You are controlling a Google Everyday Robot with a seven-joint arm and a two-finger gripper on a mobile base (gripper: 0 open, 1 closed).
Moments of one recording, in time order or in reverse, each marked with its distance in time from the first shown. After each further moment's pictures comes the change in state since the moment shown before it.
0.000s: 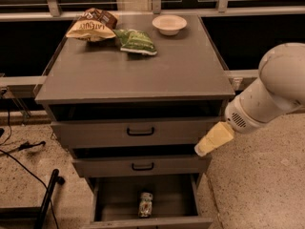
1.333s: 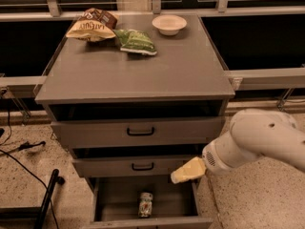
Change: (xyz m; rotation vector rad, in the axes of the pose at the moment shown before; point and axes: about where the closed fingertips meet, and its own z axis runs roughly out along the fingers) arm 0.048 0.058 0.117 -0.136 0.032 0.319
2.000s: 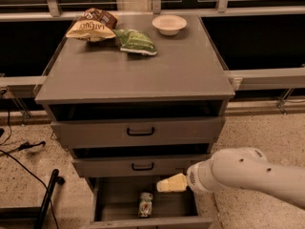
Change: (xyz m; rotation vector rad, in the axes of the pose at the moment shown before) arm 0.015 0.013 0.098 -0.029 -0.089 0.189
